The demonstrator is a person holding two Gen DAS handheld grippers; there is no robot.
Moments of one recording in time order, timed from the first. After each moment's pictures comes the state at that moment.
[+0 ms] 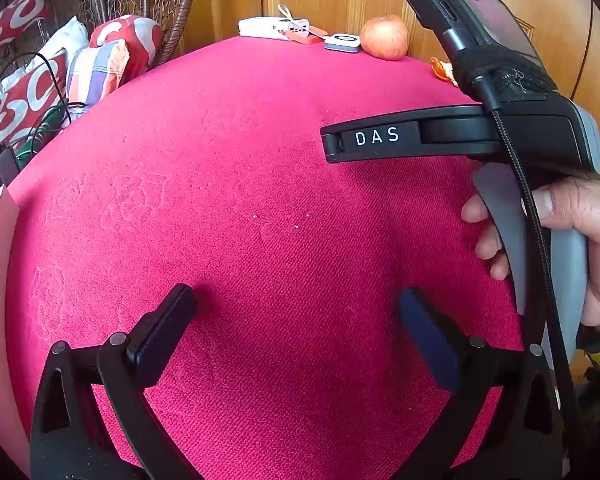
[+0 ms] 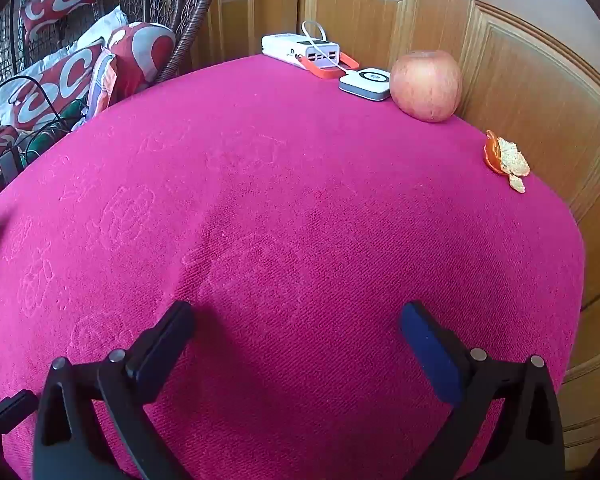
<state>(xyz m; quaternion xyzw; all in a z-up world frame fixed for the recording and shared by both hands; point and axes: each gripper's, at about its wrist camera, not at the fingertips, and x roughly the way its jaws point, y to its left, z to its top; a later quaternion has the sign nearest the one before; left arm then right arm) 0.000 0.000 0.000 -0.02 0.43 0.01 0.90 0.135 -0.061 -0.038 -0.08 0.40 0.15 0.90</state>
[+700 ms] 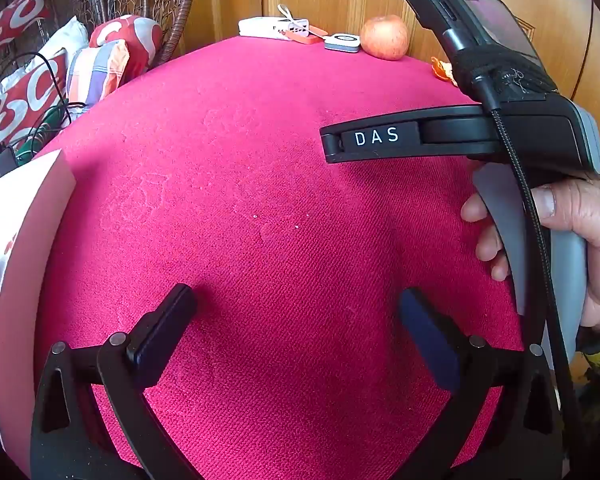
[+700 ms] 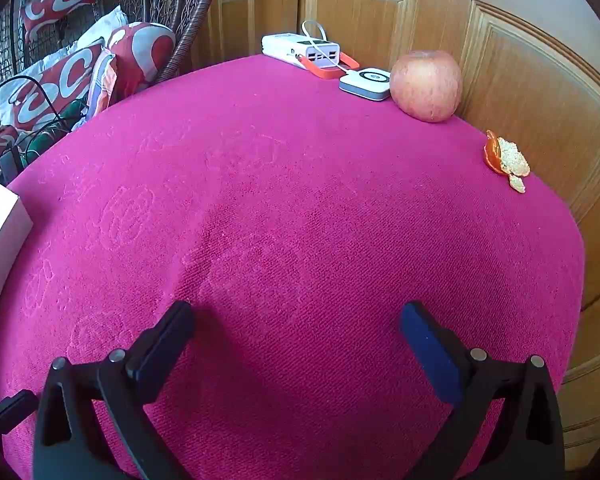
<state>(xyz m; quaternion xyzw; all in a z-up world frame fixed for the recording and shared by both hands) 0.000 0.000 0.000 -0.01 0.43 0.01 0.90 0.135 -0.061 -0.038 -0.08 0.40 0.15 0.90</state>
